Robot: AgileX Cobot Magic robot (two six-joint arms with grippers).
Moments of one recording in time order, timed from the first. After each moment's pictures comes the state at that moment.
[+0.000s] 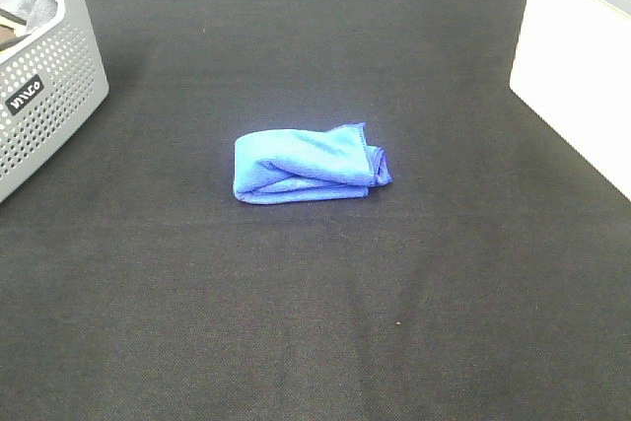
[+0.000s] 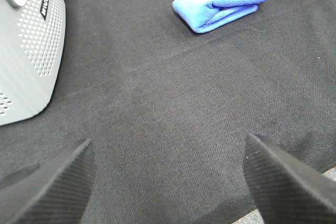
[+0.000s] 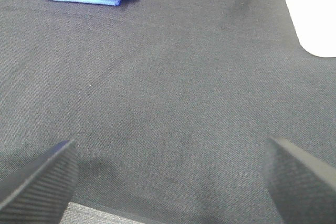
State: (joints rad) left arm -0.27 0.02 -0.50 -0.11 1.06 0.09; right arm 0.16 0.19 -0.51 0.08 1.07 -0.09
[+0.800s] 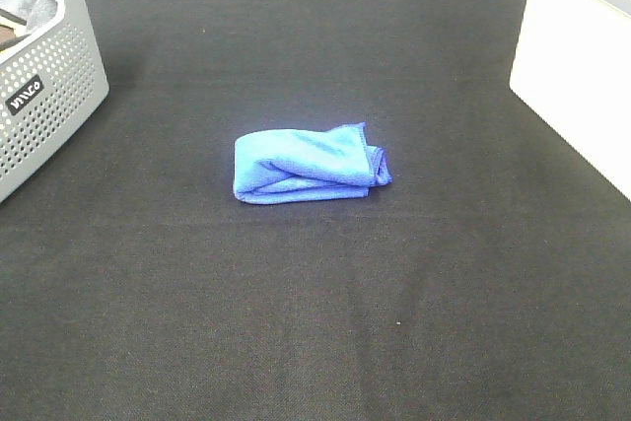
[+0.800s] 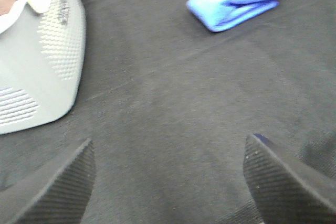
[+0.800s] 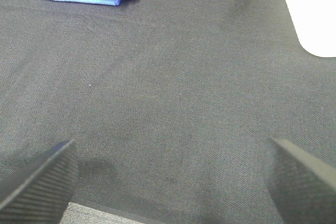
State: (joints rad) left arm -0.27 0.02 -0.50 -0.04 1.06 0.11; right arm 0.16 0.19 -0.51 0.08 1.07 -0.09
